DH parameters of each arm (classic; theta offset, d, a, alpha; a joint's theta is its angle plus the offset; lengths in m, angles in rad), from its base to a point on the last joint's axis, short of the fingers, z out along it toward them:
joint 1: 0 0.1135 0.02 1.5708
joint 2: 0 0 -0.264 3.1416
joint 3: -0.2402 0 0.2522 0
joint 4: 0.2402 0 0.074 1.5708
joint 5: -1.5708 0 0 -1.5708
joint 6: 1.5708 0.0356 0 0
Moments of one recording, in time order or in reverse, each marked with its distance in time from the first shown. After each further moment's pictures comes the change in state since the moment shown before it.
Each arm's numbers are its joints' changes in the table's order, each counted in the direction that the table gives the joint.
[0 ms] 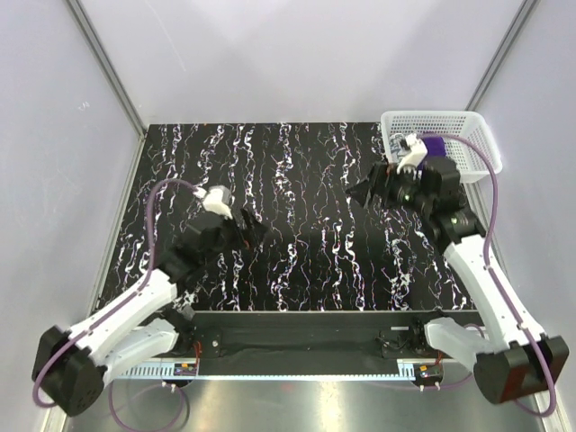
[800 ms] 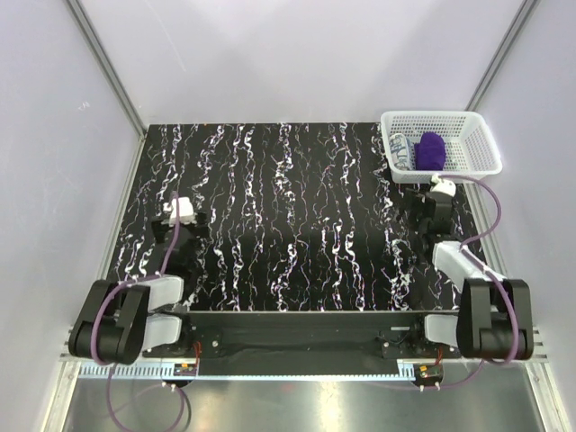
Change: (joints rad) left arm 0.413 -0.301 0.388 -1.003 0.465 0.703; right arm -0.237 -0.177 0.496 -0.482 -0.574 -0.111
